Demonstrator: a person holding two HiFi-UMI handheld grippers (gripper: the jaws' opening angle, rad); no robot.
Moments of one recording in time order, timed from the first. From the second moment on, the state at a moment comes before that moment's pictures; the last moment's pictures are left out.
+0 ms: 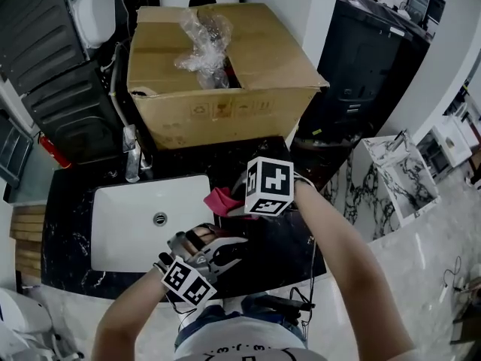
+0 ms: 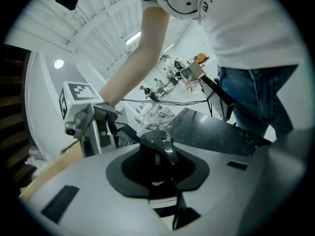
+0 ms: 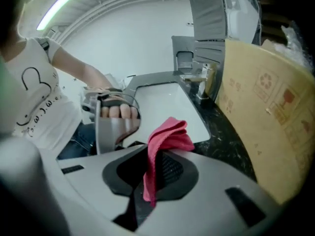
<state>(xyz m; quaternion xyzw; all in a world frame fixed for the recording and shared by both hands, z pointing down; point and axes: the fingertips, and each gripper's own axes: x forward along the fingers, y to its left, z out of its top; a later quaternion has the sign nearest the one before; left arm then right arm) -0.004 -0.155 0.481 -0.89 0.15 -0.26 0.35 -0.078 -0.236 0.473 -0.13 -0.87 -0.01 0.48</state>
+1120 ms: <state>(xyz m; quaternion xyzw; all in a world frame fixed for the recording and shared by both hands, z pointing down) -0.013 -0.203 0.468 -0.93 0.26 -0.22 0.15 -0.050 -0.307 0.477 0.19 -0.89 0.04 0.41</state>
